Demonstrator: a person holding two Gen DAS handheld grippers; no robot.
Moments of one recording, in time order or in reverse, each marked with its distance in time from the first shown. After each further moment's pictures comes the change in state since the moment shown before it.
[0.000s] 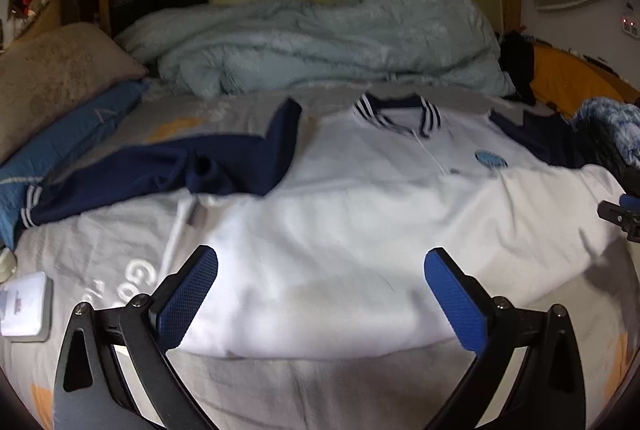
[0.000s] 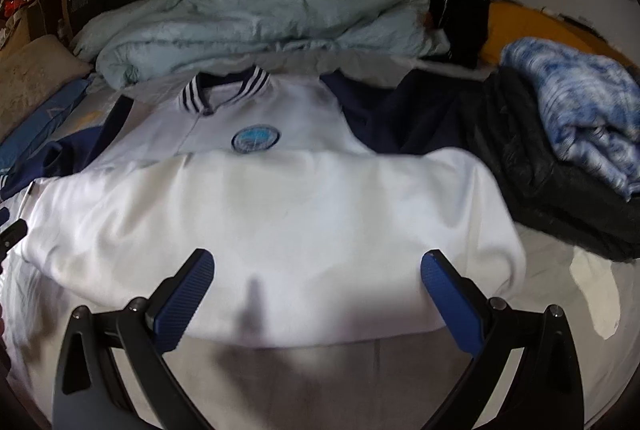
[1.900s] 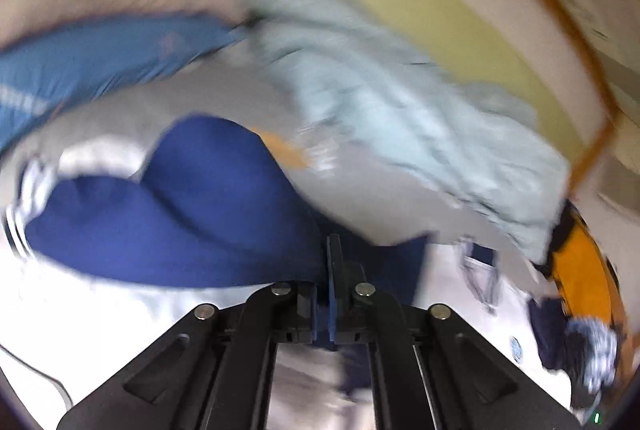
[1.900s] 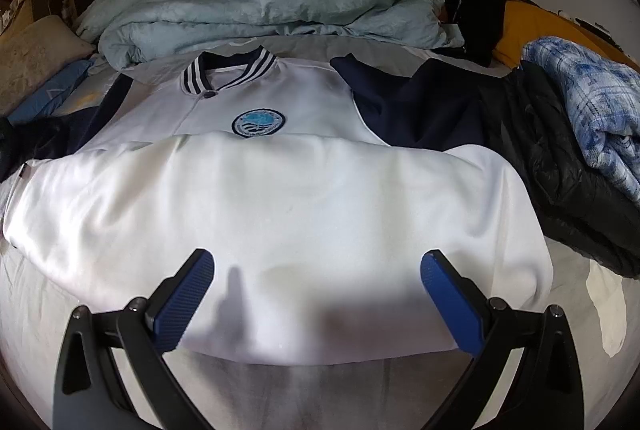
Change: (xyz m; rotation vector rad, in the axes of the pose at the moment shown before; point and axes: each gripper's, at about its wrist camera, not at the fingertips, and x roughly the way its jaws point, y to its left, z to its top) left arm 0.078 0.222 0.098 -0.516 -0.011 -0.105; right arm 0.025 0.007 0.000 -0.049 0.070 0.013
